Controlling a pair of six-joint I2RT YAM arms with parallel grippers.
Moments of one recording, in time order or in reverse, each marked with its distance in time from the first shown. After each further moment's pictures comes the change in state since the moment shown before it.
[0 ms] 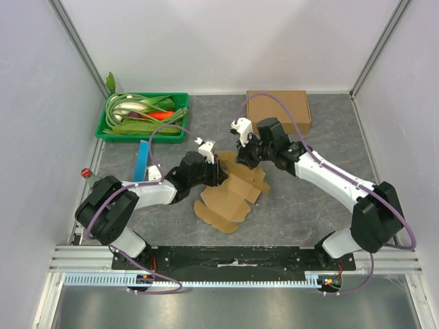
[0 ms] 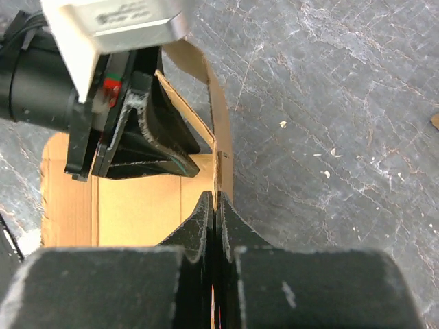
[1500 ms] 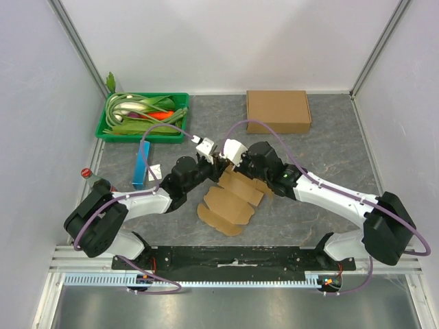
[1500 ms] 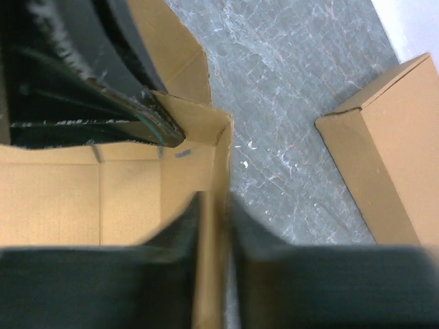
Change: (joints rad) left arm -0.044 -0.123 -0.100 0.328 -0.064 0.181; right arm 0.248 -0.150 -0.244 0.214 0.498 -0.303
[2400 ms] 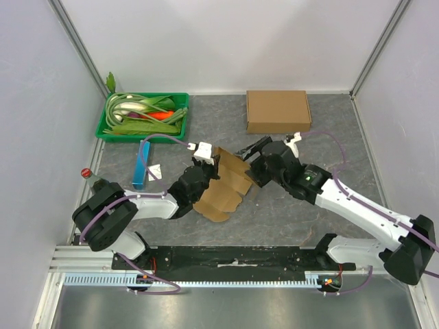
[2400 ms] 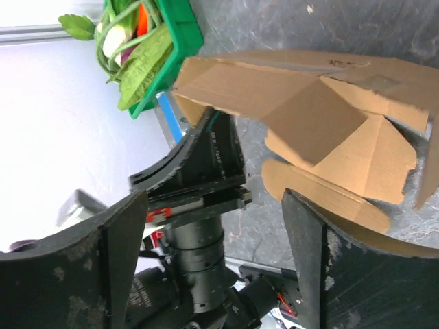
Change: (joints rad) left arm -0.132 0.073 -0.037 0.177 -0.528 0.054; right arm 0.003 -0.196 0.049 -0.305 0.164 2.003
